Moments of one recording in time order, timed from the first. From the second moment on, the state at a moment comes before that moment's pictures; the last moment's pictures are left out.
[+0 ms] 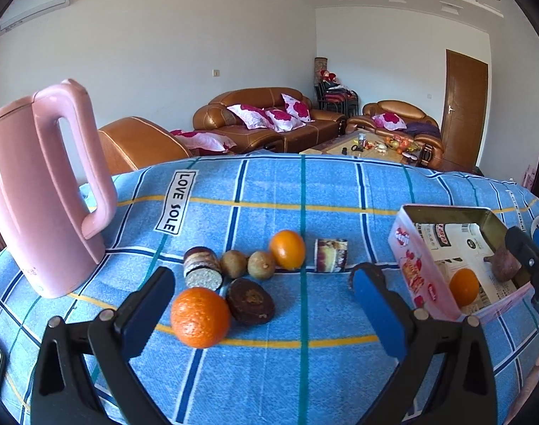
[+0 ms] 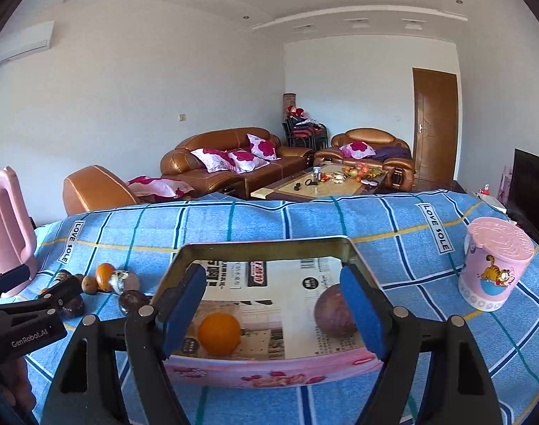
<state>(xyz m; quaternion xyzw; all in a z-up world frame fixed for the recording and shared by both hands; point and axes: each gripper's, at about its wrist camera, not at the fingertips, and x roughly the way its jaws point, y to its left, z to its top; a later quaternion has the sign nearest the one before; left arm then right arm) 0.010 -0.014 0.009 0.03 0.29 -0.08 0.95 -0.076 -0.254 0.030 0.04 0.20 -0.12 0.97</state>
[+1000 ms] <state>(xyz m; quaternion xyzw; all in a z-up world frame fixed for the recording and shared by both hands) 0.055 0.039 -0.028 -0.03 0.43 -0.12 0.89 -0.003 -0.150 0.005 -0.10 0.31 0.06 0.94</state>
